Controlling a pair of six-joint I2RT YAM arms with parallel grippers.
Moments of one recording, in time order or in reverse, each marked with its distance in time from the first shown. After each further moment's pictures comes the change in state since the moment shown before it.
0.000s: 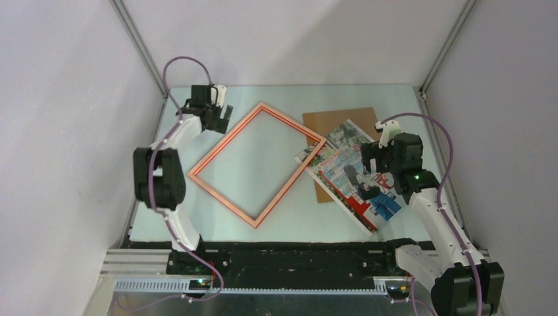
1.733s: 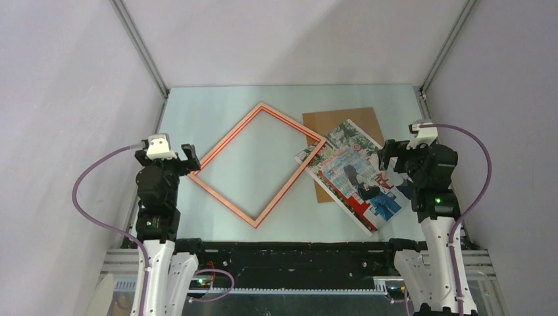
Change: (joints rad) left arm 0.112 -1.262 -0.757 0.176 -0.016 -0.285; right arm -0.220 -0.269 0.000 -0.001 -0.187 0.111
